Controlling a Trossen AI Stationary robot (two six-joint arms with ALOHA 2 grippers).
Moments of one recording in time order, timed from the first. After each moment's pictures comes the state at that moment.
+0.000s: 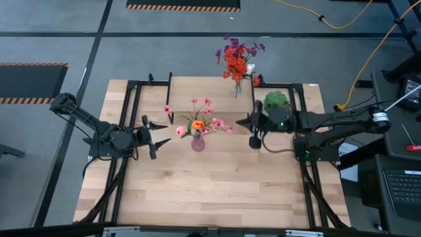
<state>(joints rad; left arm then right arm) -0.50 0.52 0.24 0.03 -0.86 -0.04 0.00 1.06 0.75 -0.04 0.20 -0.09</state>
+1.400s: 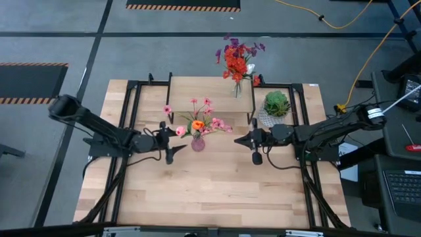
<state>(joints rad) -0.33 1.05 0.26 0.47 -0.62 -0.20 0.15 1.14 0.43 0.49 0.16 0.02</state>
